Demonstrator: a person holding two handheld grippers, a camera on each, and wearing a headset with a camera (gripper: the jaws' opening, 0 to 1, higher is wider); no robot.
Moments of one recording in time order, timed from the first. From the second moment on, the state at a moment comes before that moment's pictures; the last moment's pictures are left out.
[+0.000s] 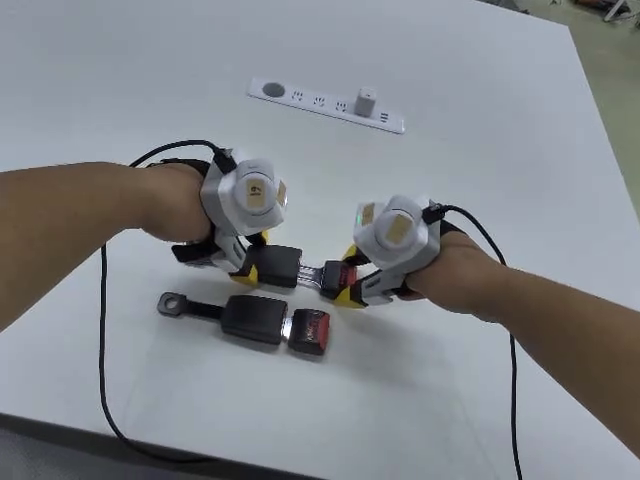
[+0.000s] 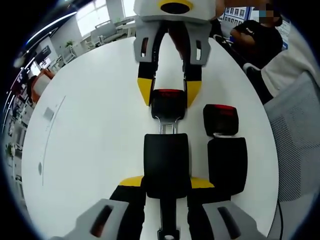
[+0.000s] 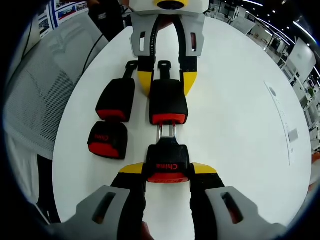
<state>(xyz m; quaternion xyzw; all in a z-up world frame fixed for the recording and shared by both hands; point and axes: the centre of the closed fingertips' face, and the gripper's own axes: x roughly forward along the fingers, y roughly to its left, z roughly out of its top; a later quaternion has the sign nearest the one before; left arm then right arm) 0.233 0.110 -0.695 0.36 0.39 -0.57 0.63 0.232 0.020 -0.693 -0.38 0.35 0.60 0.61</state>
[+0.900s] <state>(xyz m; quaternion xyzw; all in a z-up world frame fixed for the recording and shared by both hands) 0.232 0.110 -0.695 0.36 0.39 -0.57 0.63 0.230 0.043 -0.688 -0.40 0.33 0.61 0.60</state>
